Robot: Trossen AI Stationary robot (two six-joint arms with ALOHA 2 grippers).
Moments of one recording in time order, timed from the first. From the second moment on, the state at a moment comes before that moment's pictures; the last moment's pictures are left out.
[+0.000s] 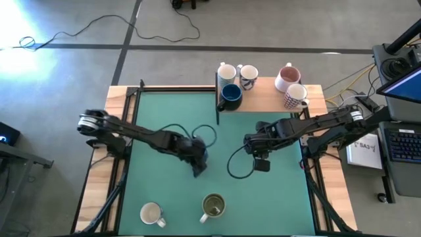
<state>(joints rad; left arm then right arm) -0.15 1.61 1.05 -0.43 -0.05 -0.81 0.21 1.50 1.44 -1.26 0.11 0.32</state>
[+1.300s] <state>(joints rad) -0.08 1.89 1.55 -0.89 0.05 -0.02 0.21 1.49 1.43 -1.28 0.11 0.38</state>
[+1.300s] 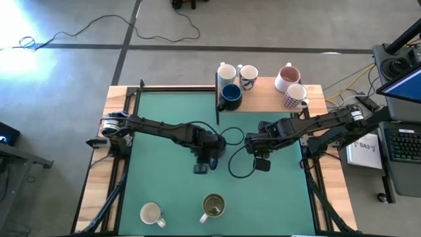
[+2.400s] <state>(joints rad) -0.08 2.00 1.63 -0.87 -0.03 -0.05 0.21 1.49 1.43 -1.28 0.11 0.38</state>
